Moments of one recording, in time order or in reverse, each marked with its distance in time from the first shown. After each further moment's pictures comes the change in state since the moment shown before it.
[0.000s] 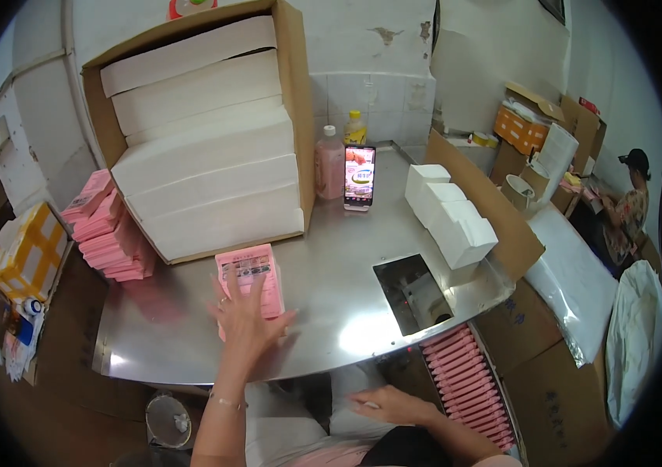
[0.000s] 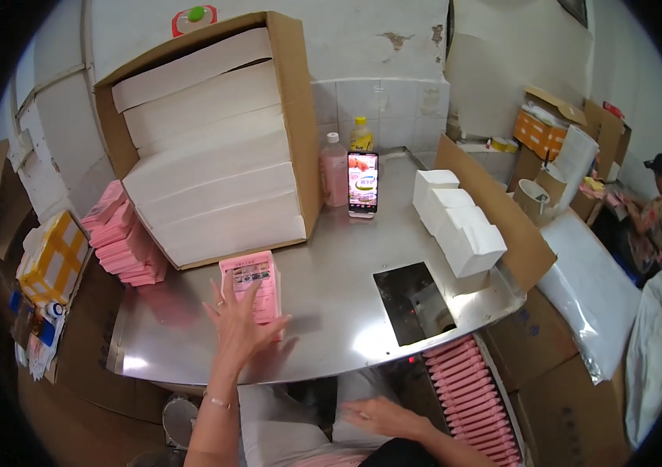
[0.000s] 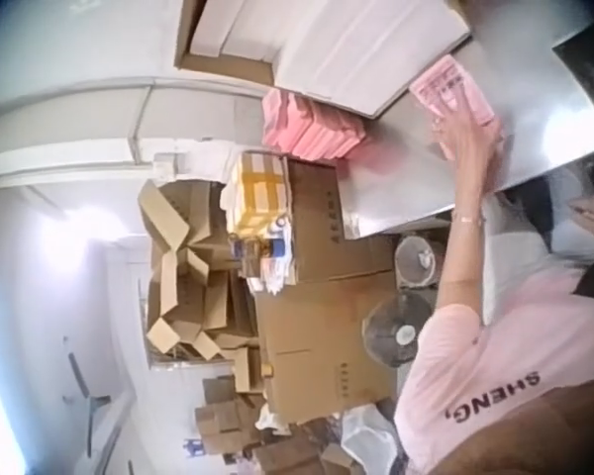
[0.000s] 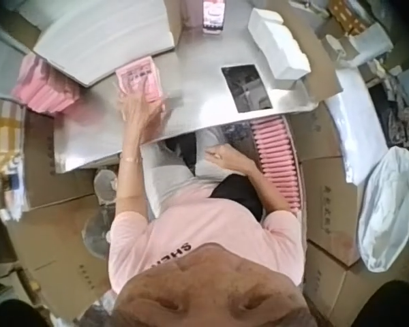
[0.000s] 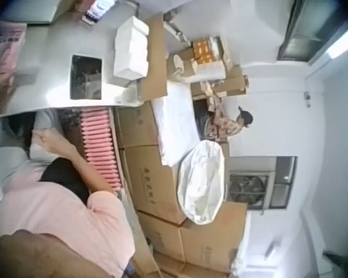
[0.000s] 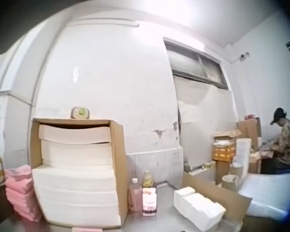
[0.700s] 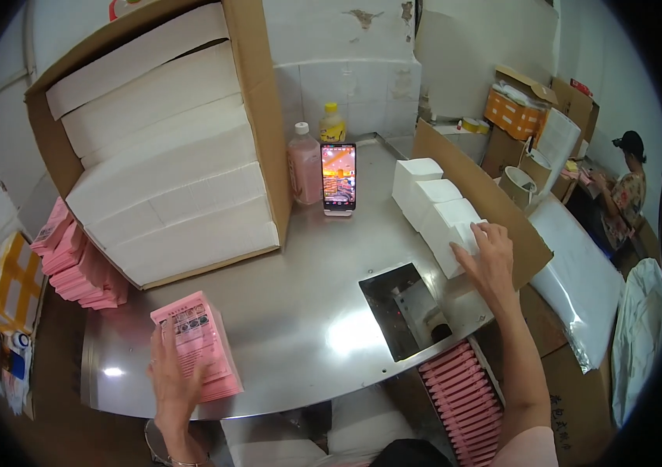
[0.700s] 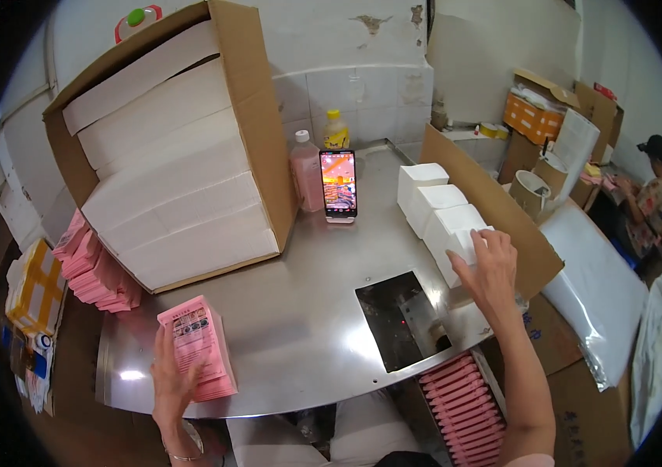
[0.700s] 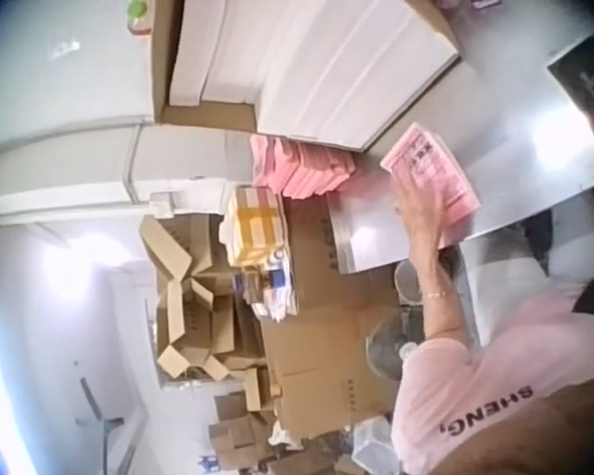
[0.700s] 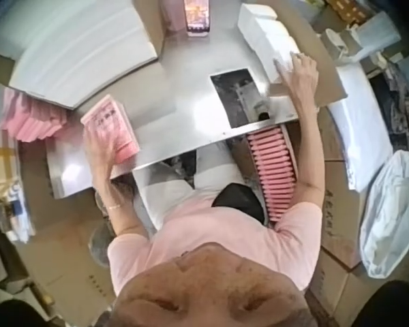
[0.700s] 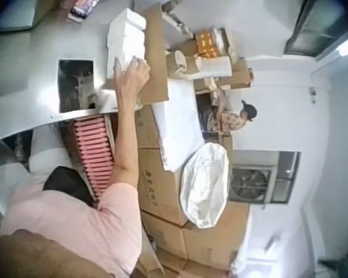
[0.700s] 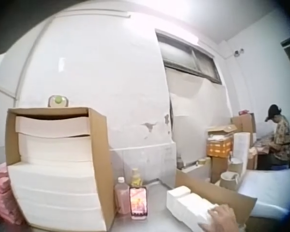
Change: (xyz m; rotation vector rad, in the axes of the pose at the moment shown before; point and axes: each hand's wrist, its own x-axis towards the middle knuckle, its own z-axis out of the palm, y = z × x) left_hand -0.027 -0.059 -0.028 -0.072 -0.012 -0.213; right_hand 0.016 0.027 -0.255 -1.028 1.297 -0.056
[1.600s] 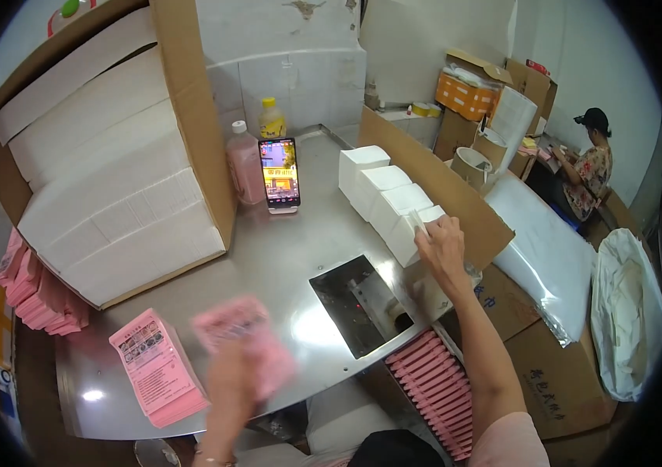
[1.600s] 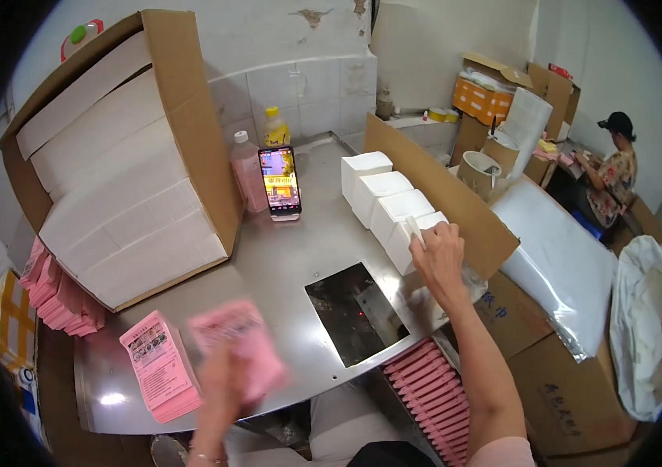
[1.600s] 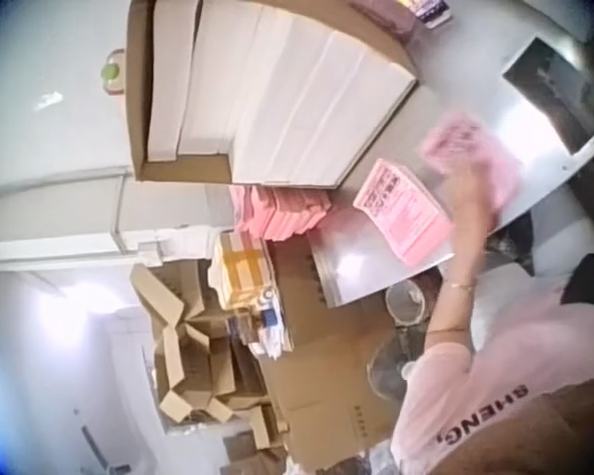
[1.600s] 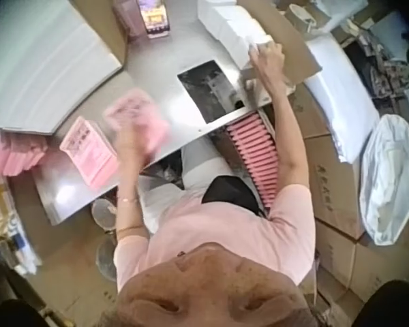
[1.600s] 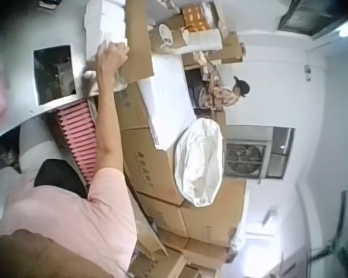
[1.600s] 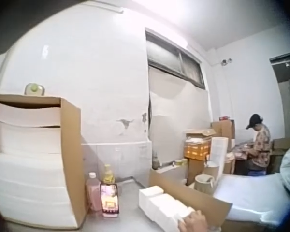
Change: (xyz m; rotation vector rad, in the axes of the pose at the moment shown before) left_hand -0.007 0.090 0.094 -0.170 -0.110 0.408; right_hand -0.018 0.032 0.038 -0.038 -0.076 0.233
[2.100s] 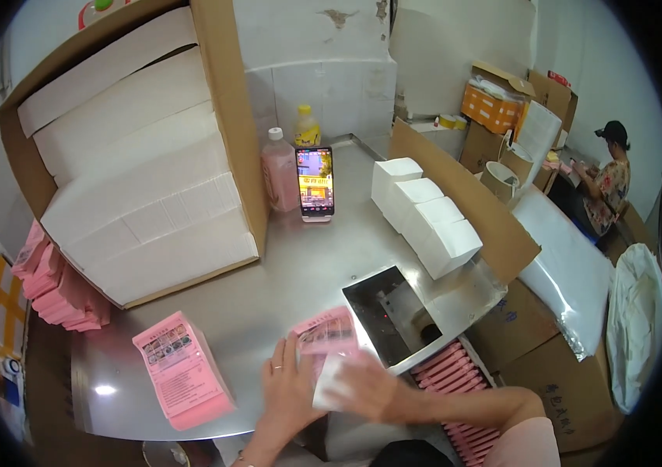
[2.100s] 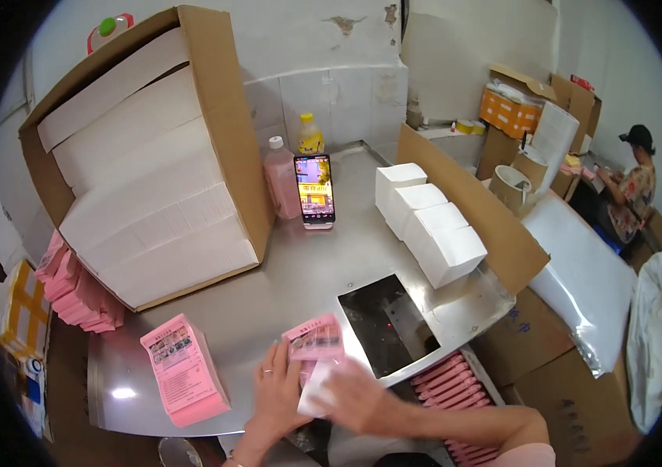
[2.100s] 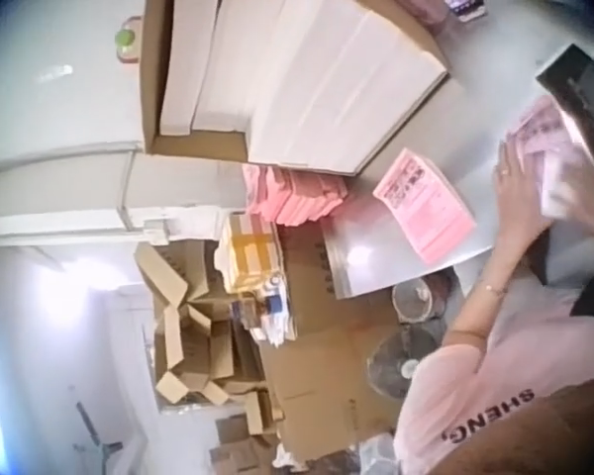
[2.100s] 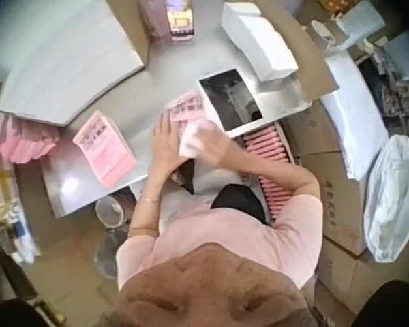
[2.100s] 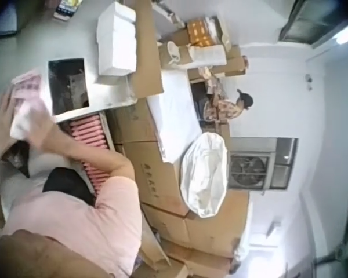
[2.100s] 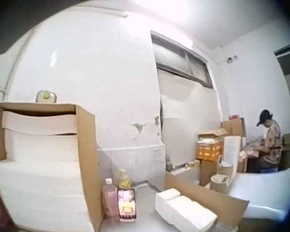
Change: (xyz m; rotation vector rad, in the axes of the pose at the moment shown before) left_hand -0.004 0.028 0.027 -0.062 -0.163 0.214; right_hand -0.144 -0.157 -0.038 0.470 -0.331 -0.836
